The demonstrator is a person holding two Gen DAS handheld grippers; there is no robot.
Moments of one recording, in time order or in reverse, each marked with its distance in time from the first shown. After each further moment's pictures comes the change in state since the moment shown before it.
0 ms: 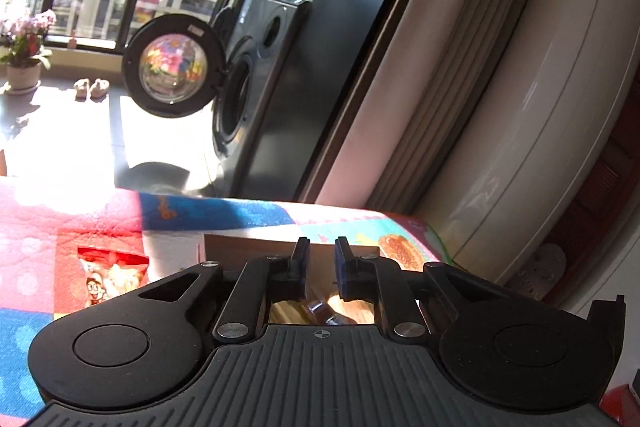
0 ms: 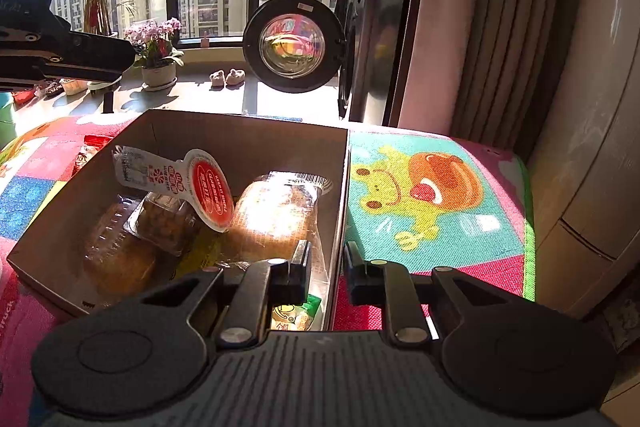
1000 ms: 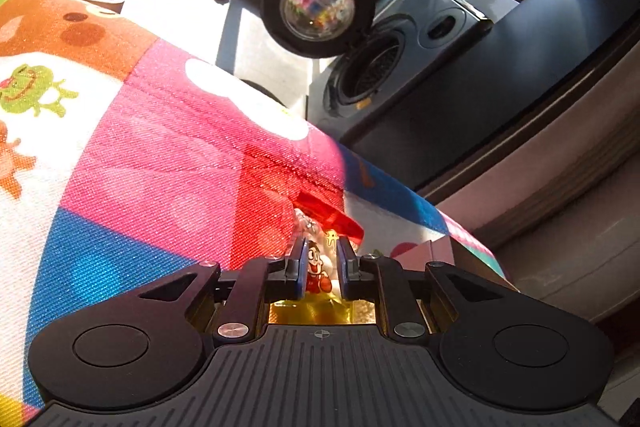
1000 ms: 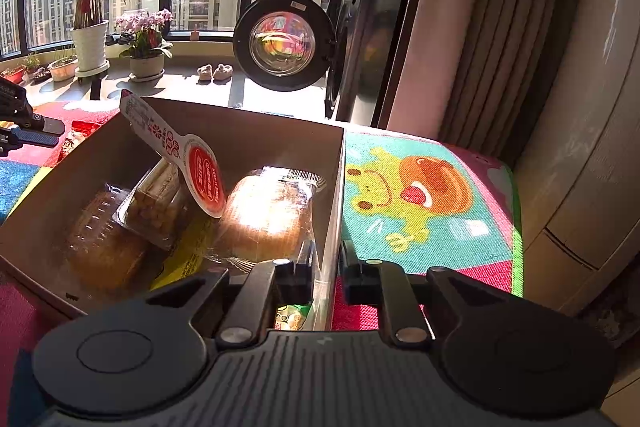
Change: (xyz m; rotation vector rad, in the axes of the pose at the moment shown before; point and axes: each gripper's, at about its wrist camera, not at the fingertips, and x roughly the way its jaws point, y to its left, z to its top) left arm 0.014 0.183 -0.021 -0.486 0.110 0.128; right arm 0.002 0.013 -0.003 -0.057 0.000 -0.061
